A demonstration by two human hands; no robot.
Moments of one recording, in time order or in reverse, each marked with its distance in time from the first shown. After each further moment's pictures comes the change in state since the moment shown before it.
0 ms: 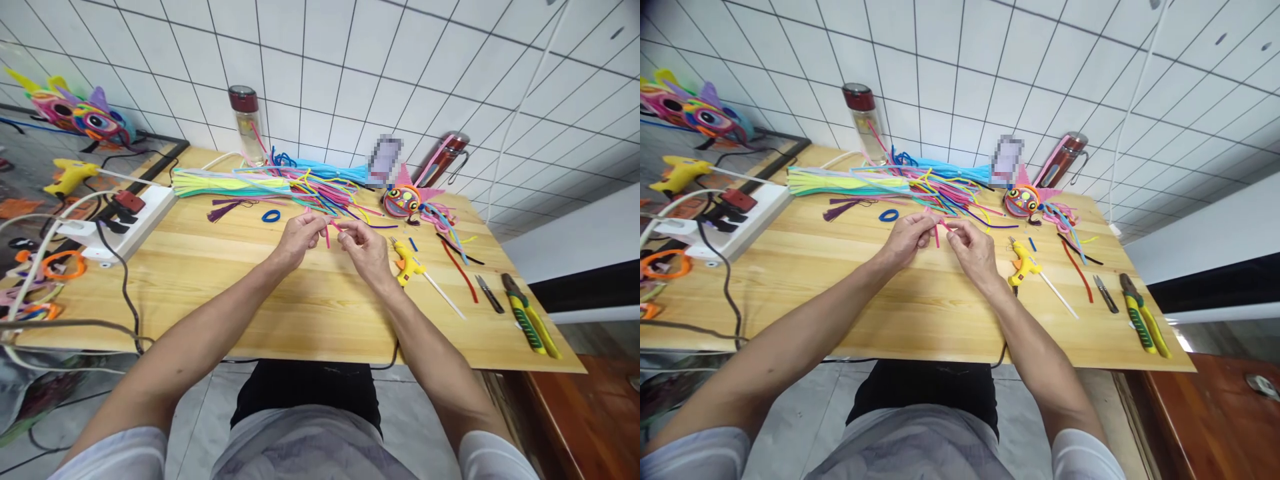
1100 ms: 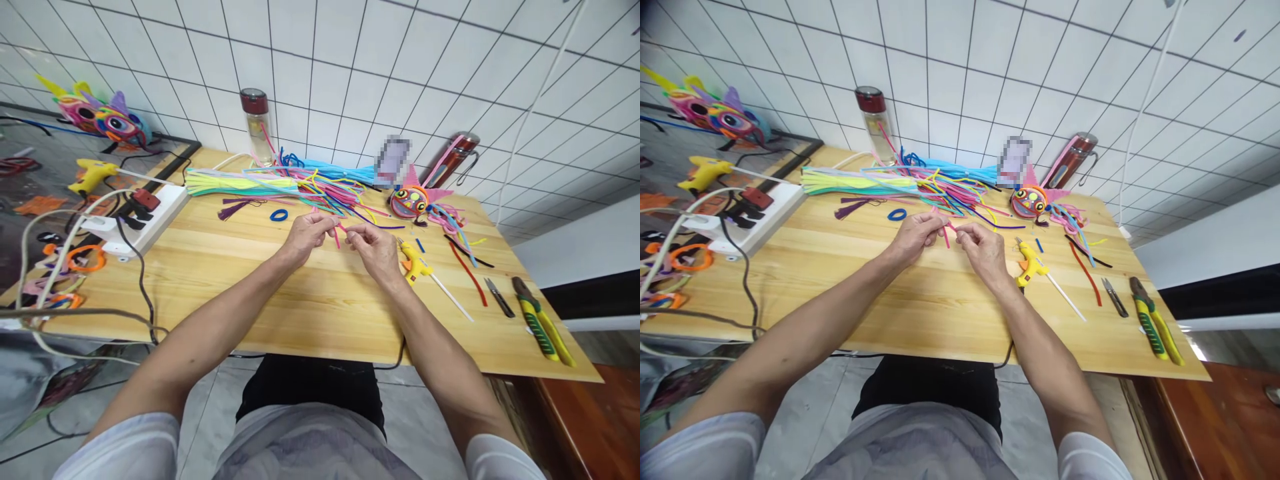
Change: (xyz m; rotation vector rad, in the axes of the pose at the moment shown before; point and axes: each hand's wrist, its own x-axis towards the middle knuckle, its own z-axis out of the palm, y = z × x) left_hand 0.001 -0.001 -0.004 0.071 -0.014 0.003; right_hand 0.002 -0.003 -0.006 -0.019 -0.023 0.032
